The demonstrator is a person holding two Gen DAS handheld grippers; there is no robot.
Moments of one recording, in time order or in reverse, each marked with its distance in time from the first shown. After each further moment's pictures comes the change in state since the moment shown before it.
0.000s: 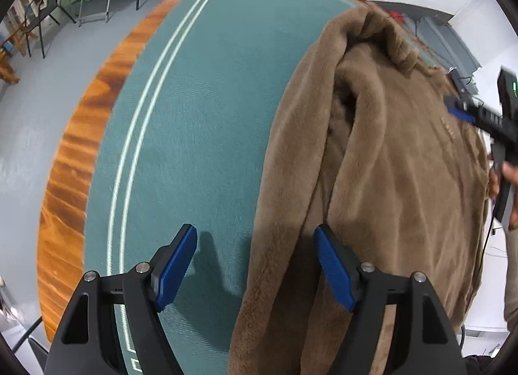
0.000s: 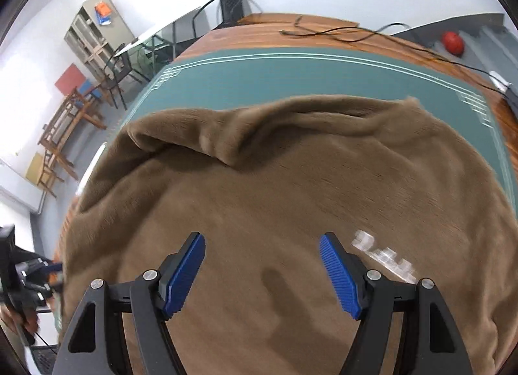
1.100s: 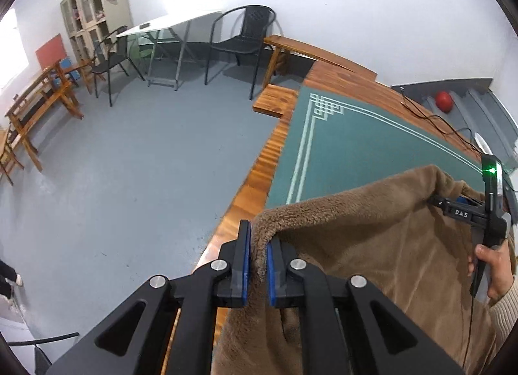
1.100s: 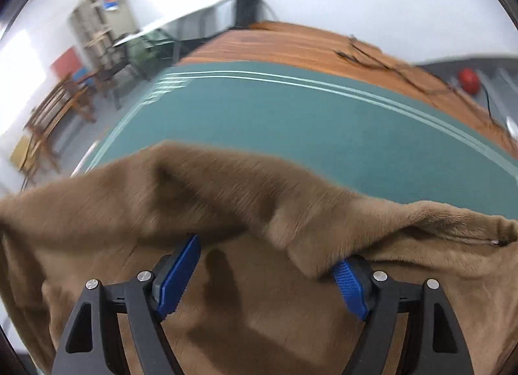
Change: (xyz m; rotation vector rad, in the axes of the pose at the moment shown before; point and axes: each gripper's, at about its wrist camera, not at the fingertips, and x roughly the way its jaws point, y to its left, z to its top) left arm -0.064 0.047 0.141 -0.124 -0.390 0.264; right arm 0.122 0.055 0.108 -0.034 -0.054 -0.105
